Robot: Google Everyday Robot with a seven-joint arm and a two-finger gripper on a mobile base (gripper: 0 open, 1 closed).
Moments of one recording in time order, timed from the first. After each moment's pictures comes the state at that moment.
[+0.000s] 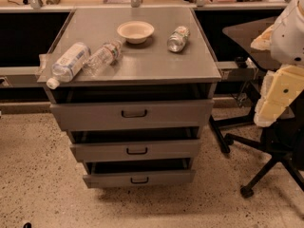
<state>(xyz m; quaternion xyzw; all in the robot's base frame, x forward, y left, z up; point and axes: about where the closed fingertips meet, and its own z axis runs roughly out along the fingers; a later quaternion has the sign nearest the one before) 0.438 -0.217 0.976 -0.60 0.78 -0.03 0.16</state>
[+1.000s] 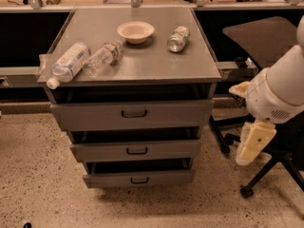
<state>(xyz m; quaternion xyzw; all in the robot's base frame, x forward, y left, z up) 0.435 -0.211 0.862 -0.64 0.75 0.01 0.17</state>
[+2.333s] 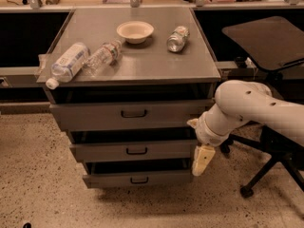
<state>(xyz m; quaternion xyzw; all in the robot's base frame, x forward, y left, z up) 0.508 -0.156 0.652 -0.67 0.72 0.08 0.15</state>
